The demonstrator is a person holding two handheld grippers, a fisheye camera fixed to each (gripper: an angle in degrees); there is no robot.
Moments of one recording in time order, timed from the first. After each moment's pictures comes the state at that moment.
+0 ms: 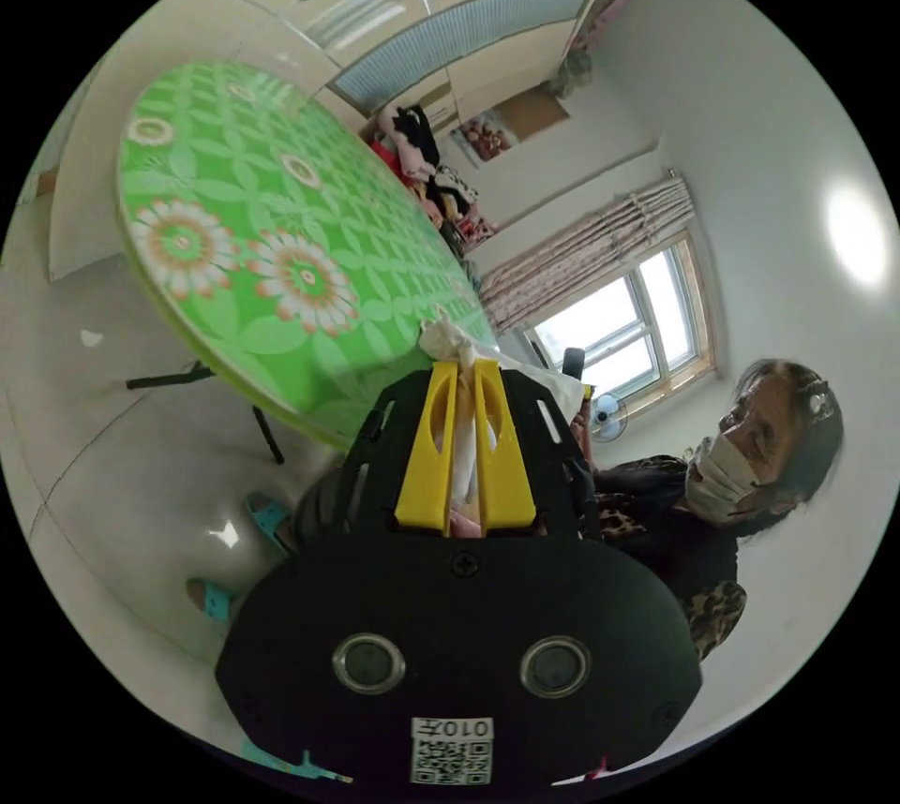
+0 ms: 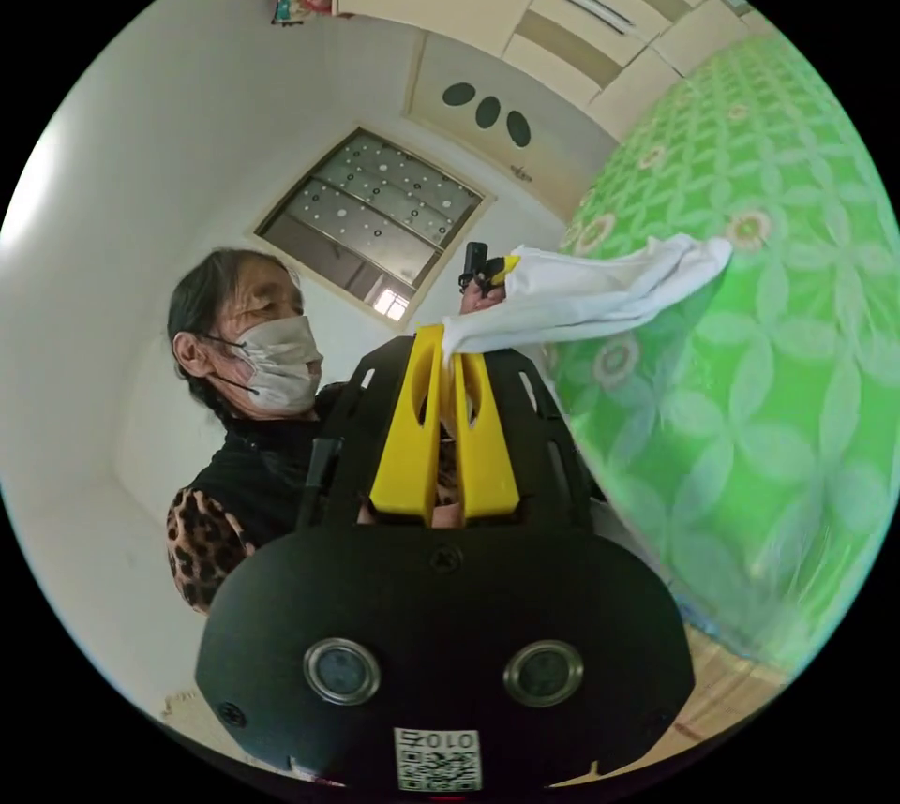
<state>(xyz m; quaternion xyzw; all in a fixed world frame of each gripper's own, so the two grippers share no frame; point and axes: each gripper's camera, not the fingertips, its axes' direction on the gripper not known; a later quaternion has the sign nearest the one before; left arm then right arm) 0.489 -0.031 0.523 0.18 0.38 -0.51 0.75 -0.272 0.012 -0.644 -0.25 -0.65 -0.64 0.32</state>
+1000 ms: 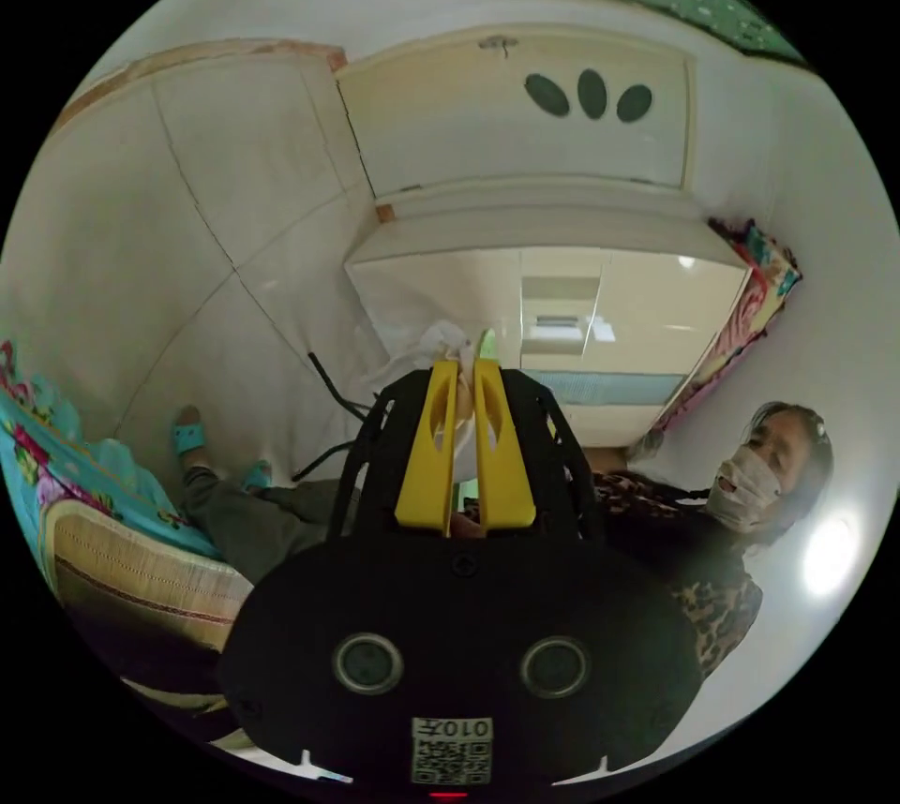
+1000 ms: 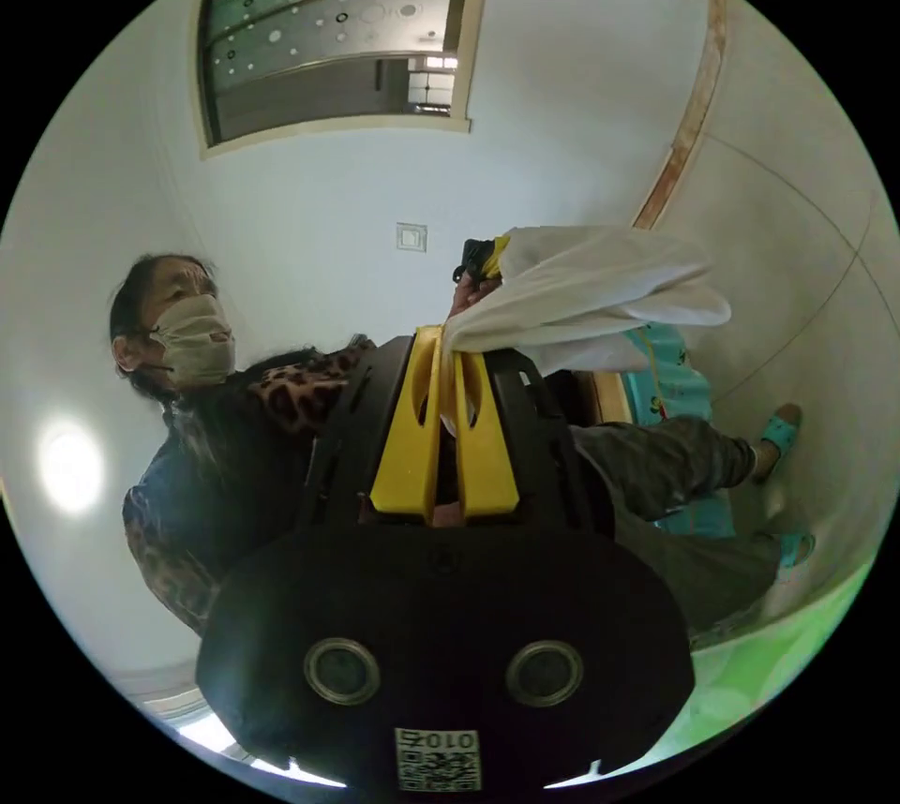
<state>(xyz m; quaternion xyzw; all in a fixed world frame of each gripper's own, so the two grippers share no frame) 0.838 0.302 0.190 0.30 0.08 -0.88 0.37 -0.518 0.437 -1.262 -0.58 -0.30 -0.75 0.08</state>
